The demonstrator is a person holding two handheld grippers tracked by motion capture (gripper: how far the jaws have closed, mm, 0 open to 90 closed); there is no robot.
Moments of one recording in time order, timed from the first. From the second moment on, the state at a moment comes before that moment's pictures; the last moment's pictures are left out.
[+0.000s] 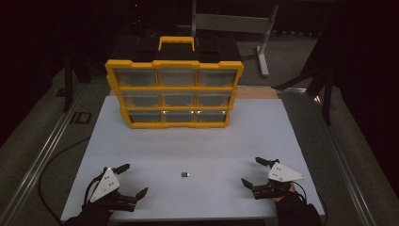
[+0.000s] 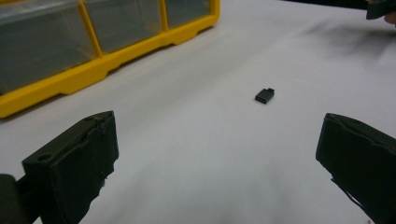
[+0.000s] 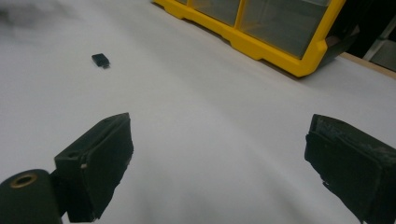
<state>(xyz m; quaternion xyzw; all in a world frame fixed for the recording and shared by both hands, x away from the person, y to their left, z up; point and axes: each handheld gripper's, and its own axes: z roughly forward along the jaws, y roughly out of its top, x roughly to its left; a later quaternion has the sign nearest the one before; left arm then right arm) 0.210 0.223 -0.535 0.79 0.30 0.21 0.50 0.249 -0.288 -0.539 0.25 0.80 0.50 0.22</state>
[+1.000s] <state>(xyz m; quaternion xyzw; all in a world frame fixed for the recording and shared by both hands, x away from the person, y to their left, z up) 0.209 0.223 -0.535 0.79 0.29 0.22 0.50 0.243 -0.272 -0.534 0.22 0.84 0.48 0.16</state>
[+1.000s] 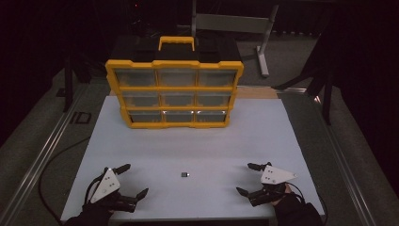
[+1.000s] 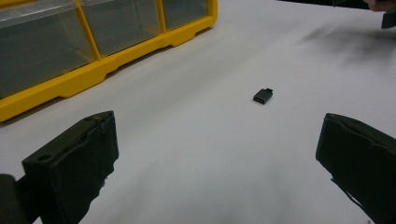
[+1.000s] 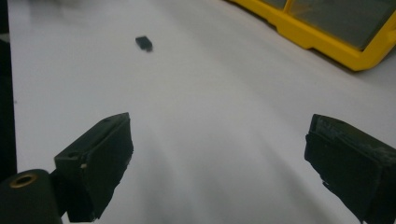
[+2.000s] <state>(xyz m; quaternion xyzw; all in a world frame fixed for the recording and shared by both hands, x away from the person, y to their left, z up) 0.210 0.223 -0.536 0.78 0.29 0.21 0.51 0.254 -0.274 -0.452 0.17 0.81 0.50 0.26</state>
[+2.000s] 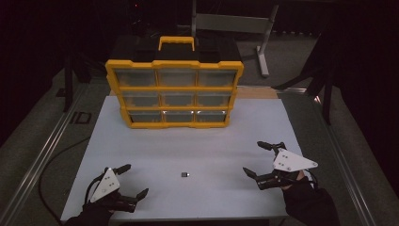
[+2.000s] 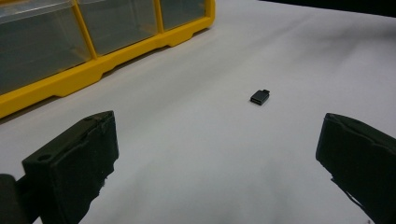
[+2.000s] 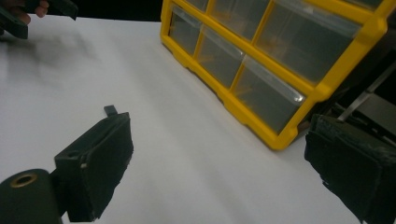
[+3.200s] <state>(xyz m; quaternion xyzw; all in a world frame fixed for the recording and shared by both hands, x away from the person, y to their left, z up) 0.209 0.223 -0.536 0.79 0.29 0.21 0.51 0.299 -0.215 -0.405 0.05 0.81 0.49 0.32</state>
